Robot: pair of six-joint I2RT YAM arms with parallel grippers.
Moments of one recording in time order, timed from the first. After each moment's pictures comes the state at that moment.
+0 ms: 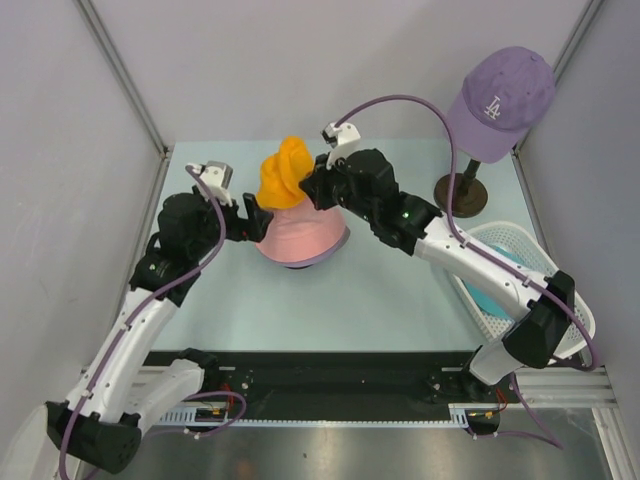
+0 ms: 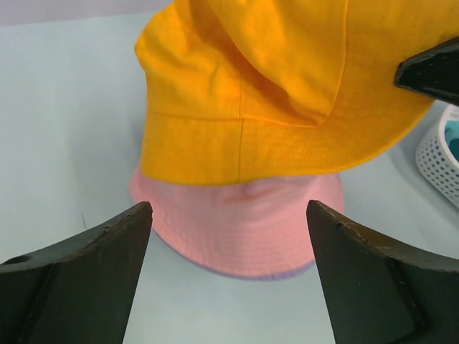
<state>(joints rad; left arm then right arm) -0.32 0.92 0.99 -0.33 0.13 -0.16 0.86 1.56 1.57 -0.18 0.09 0.31</state>
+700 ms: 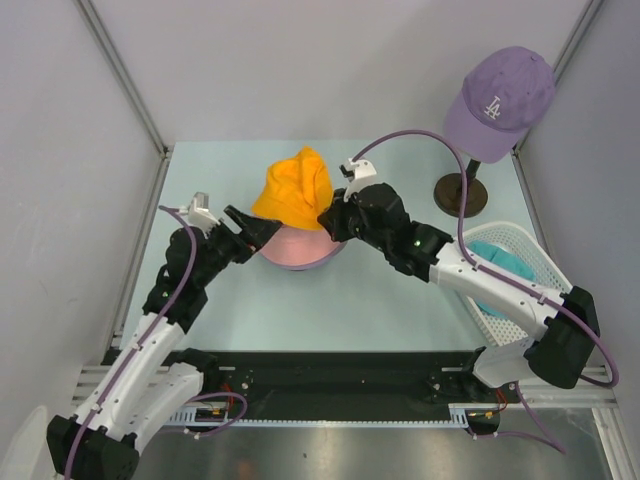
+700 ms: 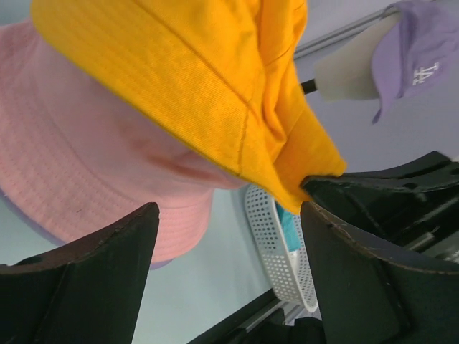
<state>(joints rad) -0.32 0.75 0.65 -0.11 0.21 -0.95 0.88 1.39 1.23 -0.15 0.13 0.44</state>
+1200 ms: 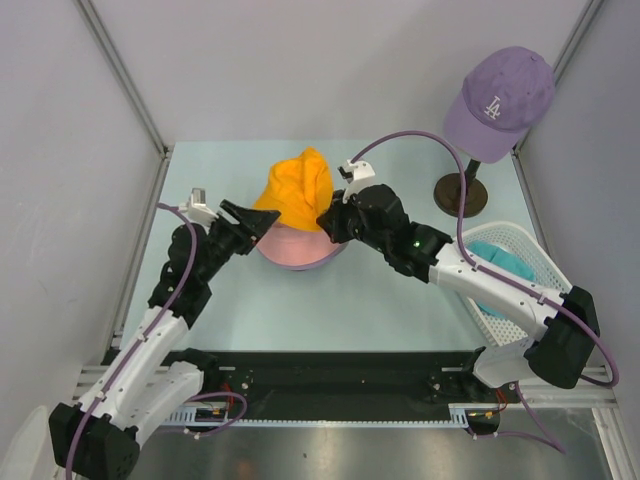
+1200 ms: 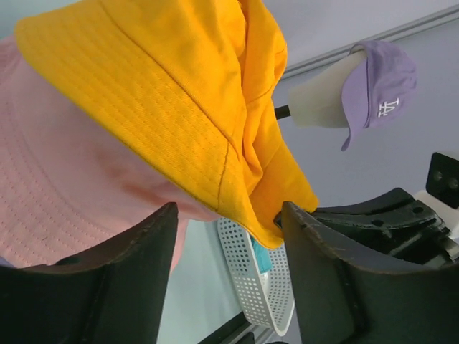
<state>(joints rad) -0.32 0.80 0.63 0.05 0.18 -1.08 0.89 1.39 1.23 -0.15 0.12 0.44</state>
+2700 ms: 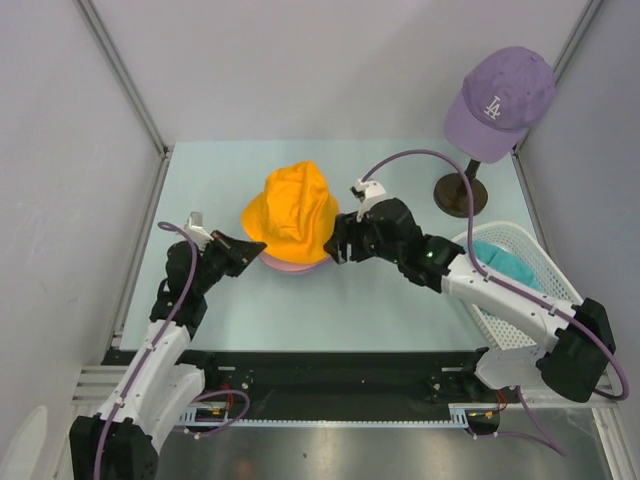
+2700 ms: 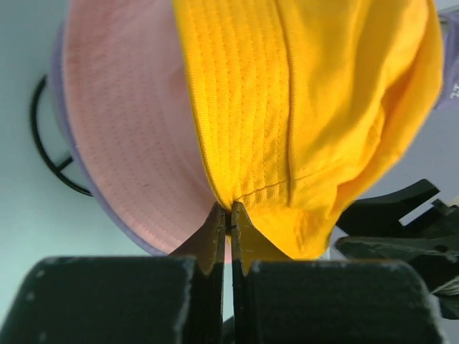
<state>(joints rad) -0.14 0.73 0.42 0.05 0.38 -1.02 0.87 1.30 1.07 -0.22 0.05 0.44</state>
